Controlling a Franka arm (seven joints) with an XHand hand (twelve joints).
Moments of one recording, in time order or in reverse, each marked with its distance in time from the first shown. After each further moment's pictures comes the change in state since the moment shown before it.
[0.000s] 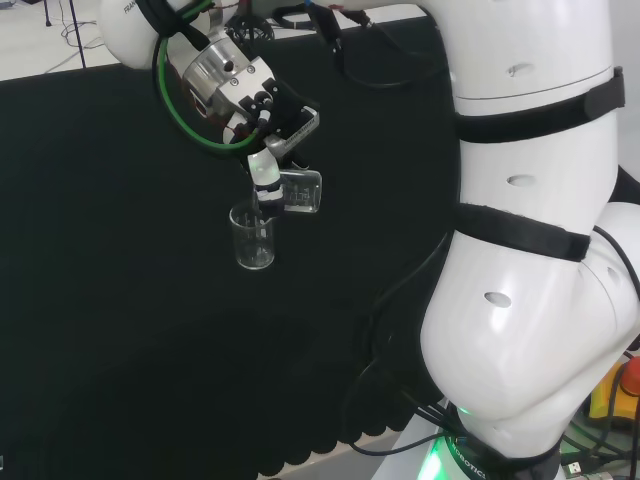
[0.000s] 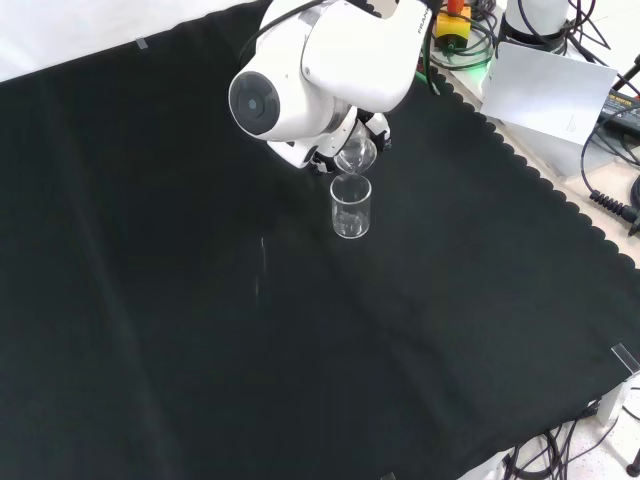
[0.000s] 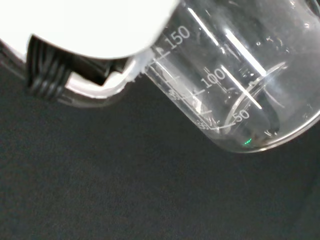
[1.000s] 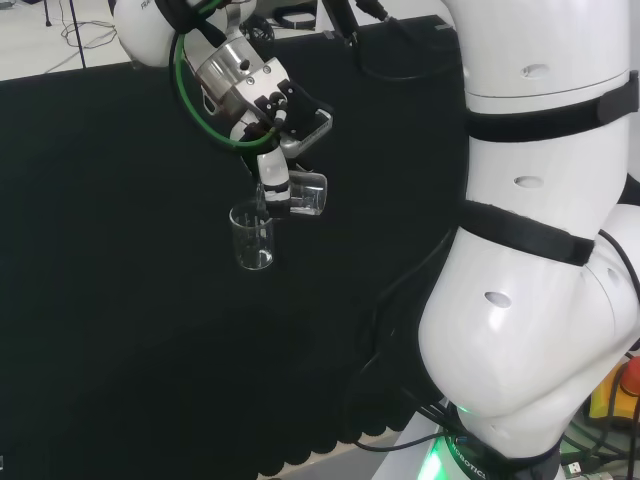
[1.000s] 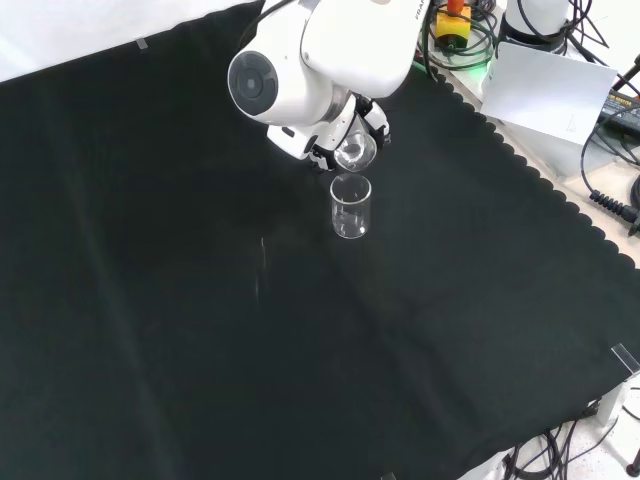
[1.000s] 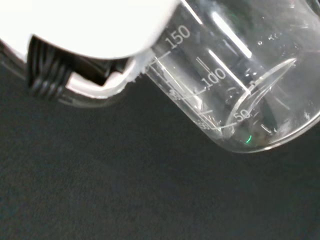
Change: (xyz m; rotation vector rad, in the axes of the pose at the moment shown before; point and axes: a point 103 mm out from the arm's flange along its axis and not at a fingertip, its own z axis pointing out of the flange) arm -0.008 -0.001 0.009 -0.048 0.031 -0.058
